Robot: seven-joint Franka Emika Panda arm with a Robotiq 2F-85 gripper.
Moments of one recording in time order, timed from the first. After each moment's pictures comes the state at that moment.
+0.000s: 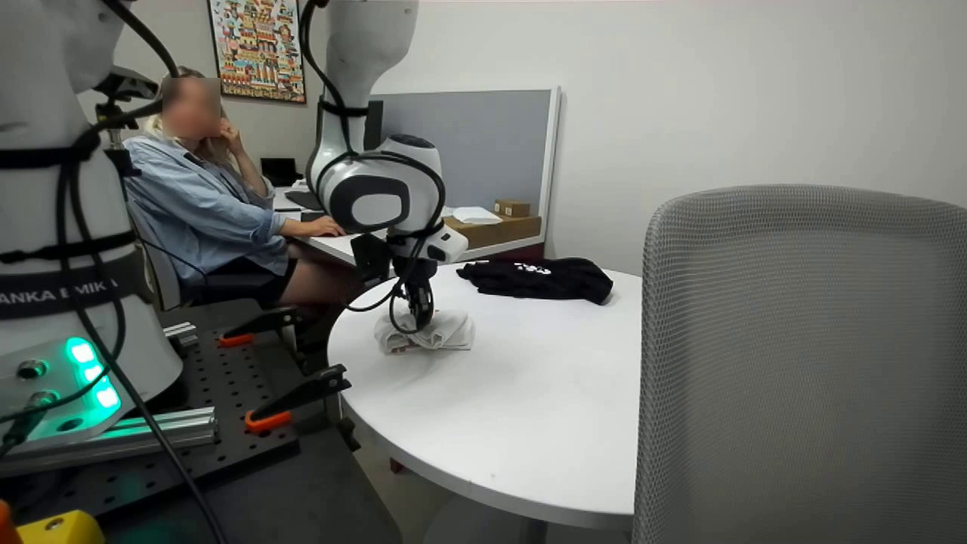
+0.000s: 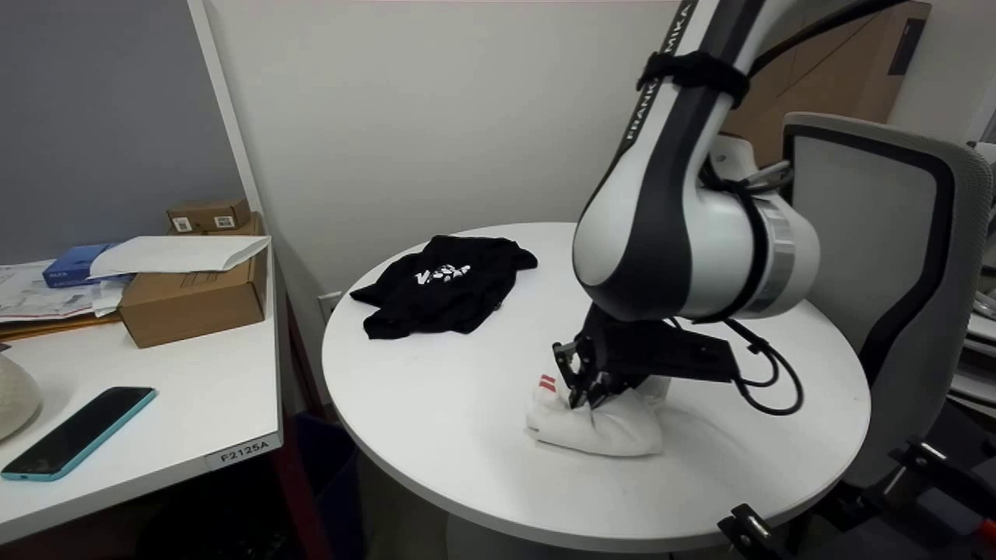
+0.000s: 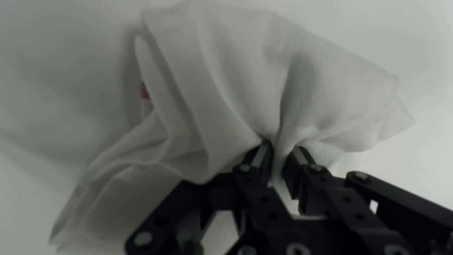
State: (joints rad) arm -0.23 0.60 0.37 -2.58 0.14 3.31 0.18
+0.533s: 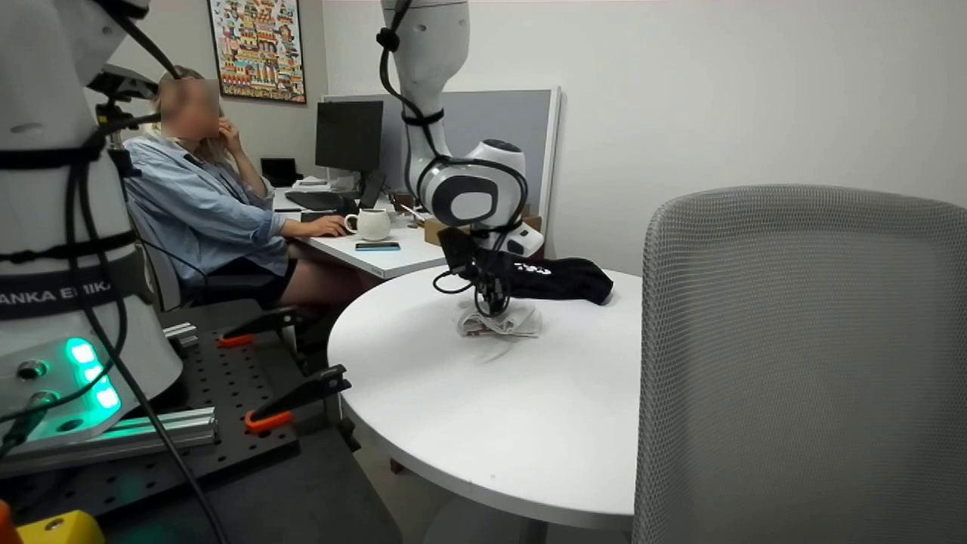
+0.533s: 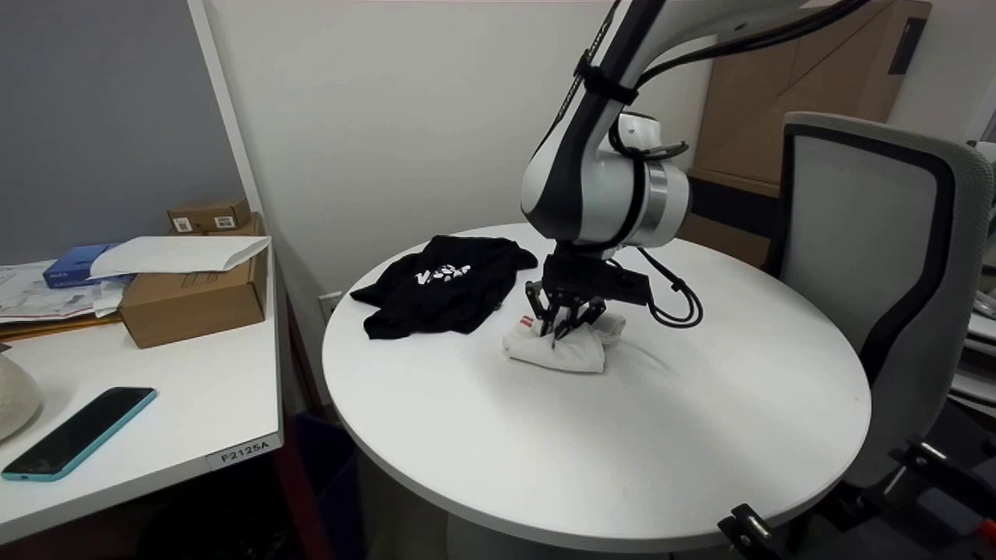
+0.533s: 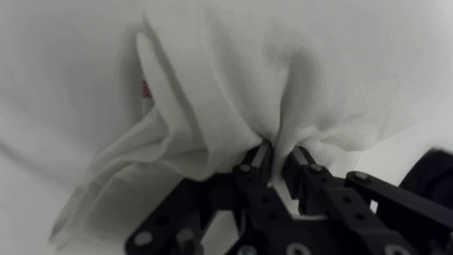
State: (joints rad) arm -0.15 0.73 0.22 -2.11 0.20 2.99 0.22
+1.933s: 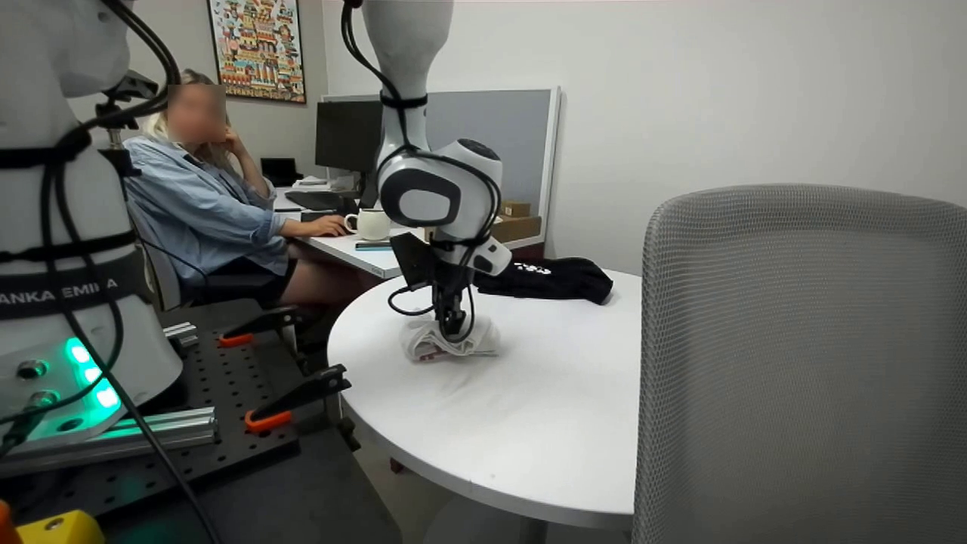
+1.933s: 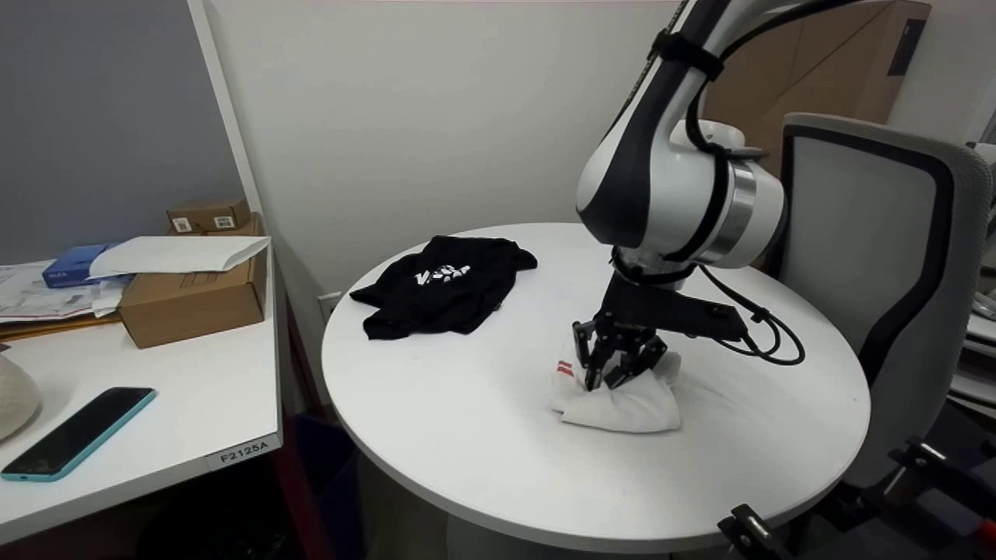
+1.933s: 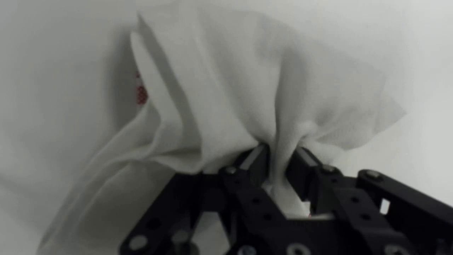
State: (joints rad) arm -0.37 0.60 0.39 -2.44 0.31 3.00 -0.12
